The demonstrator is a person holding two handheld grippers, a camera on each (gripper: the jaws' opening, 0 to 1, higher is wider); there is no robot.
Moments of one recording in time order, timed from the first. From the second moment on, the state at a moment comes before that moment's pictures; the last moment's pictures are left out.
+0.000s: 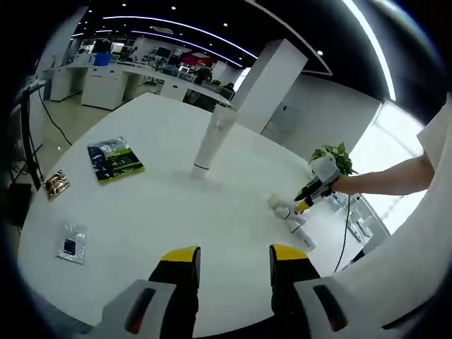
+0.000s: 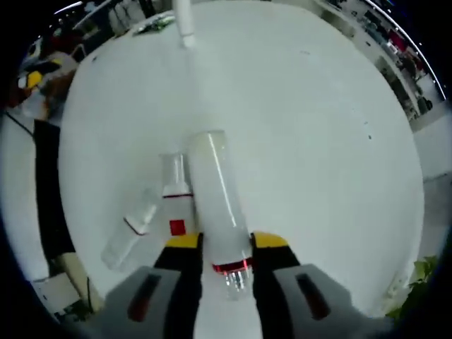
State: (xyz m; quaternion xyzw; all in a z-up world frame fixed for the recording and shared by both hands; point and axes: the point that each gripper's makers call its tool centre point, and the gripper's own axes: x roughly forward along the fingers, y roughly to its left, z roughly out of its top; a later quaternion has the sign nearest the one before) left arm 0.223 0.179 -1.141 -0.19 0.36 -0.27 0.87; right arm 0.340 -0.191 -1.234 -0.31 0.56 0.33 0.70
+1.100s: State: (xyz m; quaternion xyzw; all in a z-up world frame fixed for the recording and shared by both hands) left arm 0.211 0.206 -1.139 -0.19 0.35 -0.22 0.89; right arm 0.352 -0.188 -1.257 -0.35 0.60 0.39 0.60
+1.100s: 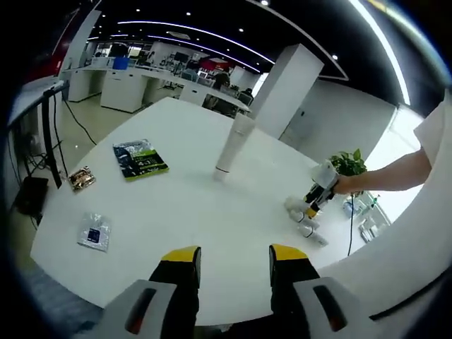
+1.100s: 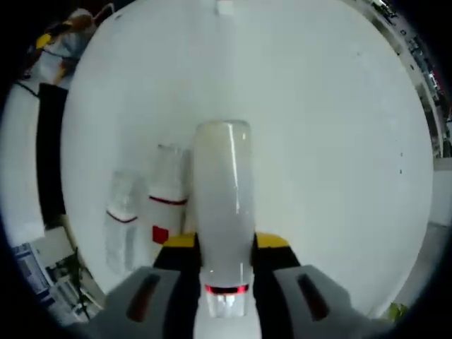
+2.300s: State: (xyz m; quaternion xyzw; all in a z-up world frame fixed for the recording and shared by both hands) left arm 0.233 0.221 -1.139 -0.23 0.29 -0.22 0.90; right arm 0.376 -0.031 -1.182 -0.55 0.49 0.48 0.48
